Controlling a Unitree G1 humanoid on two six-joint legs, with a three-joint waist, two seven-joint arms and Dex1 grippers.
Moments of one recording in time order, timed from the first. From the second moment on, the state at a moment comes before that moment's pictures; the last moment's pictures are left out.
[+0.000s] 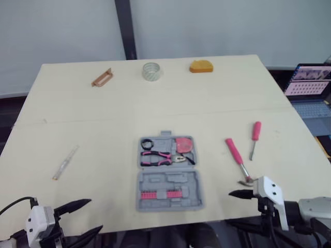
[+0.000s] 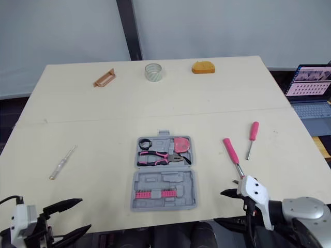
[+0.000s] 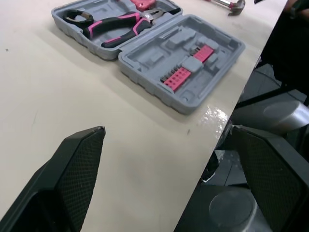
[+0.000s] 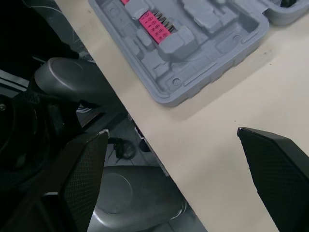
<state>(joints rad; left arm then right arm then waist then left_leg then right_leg) 0.73 0.56 0.54 -0.34 -0.52 -0.04 -1.18 0.42 -0.92 -0.25 -0.58 0.49 0.51 1.10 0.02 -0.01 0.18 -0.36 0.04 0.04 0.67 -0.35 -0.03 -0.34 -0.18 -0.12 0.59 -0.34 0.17</state>
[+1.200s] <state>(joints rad) 0.32 0.95 0.67 -0.21 -0.64 0.72 -0.64 0.17 -0.77 -0.15 -0.46 0.47 0.24 1.07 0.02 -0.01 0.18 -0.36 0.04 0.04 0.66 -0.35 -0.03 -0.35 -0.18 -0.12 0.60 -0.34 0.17</state>
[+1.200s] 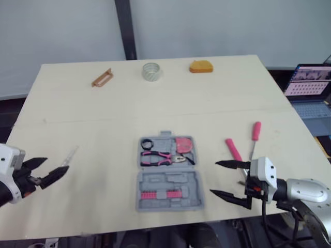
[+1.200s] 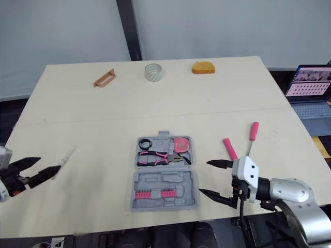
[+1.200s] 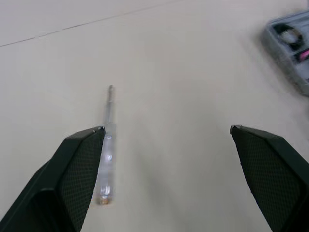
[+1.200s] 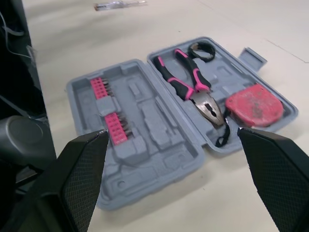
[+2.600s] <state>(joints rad) -0.09 0.87 0.30 0.49 -0.27 0.28 -0.80 0.23 -0.77 -0.20 -0.55 0.45 0.31 0.95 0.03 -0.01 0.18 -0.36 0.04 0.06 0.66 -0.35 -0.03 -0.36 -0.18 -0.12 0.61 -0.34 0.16</state>
